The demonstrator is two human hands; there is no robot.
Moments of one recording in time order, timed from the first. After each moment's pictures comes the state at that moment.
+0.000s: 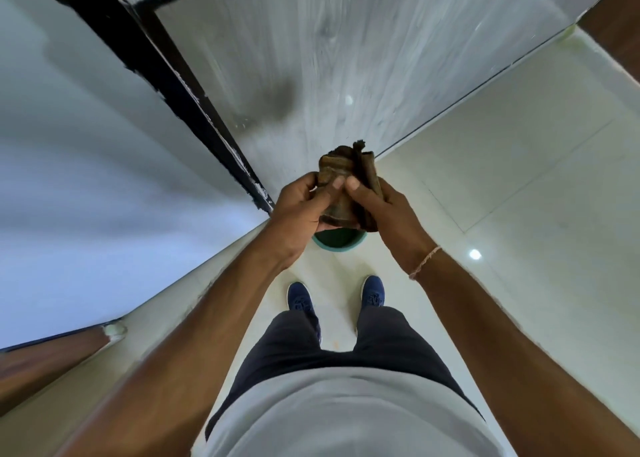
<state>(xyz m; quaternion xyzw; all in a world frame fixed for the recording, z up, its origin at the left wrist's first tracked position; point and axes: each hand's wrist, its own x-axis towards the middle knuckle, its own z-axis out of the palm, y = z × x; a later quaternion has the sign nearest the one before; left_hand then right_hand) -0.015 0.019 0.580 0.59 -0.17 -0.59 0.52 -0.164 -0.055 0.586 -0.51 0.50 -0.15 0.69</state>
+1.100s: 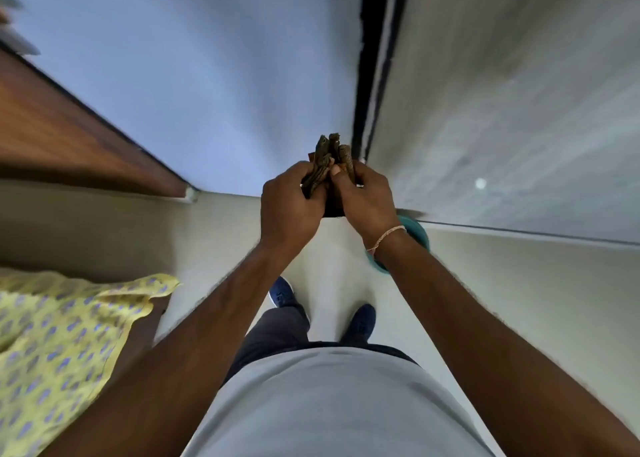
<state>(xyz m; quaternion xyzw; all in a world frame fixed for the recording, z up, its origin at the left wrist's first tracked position) -0.076 0.142 0.618 0.89 -0.11 -0.04 0.43 -0.112 0.018 0.613 -0.71 0.31 -0.03 0.64</state>
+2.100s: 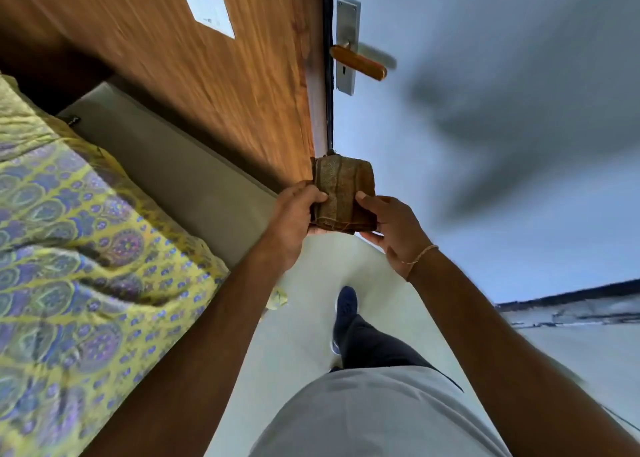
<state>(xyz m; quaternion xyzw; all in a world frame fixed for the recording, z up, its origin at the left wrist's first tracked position) 0.110 0.612 0.663 0.63 0.24 -0.08 0.73 0.138 0.444 0.636 -0.65 0.17 0.25 0.70</state>
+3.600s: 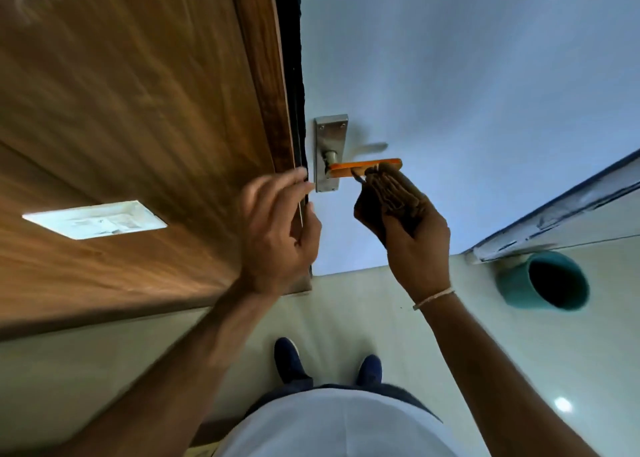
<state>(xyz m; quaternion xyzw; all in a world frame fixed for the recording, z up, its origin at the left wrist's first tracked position) 0.462 0.800 0.662 0.79 -0.40 0.26 0.40 0.339 0.646 0.675 -0.69 0.34 -0.27 0.57</state>
